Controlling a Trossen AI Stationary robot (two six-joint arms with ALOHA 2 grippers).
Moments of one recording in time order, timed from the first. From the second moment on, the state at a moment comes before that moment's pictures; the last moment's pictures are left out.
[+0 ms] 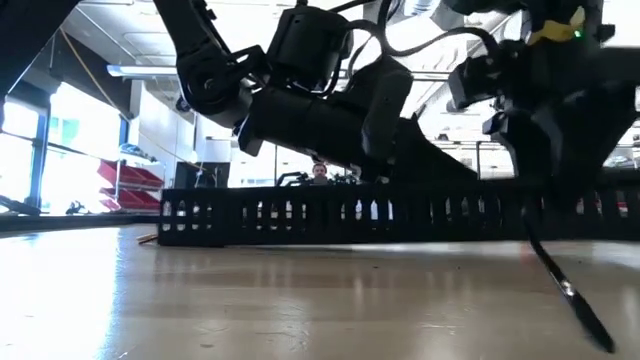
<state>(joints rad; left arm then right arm) -0.11 2.24 1.14 0.71 0.03 -0.11 0.37 1.66 1.05 -0.89 0.06 0.48</state>
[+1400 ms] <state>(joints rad) -0.12 2.11 1.12 0.56 -0.03 -0.02 0.59 1.50 0.52 -0.11 0.72 1.18</state>
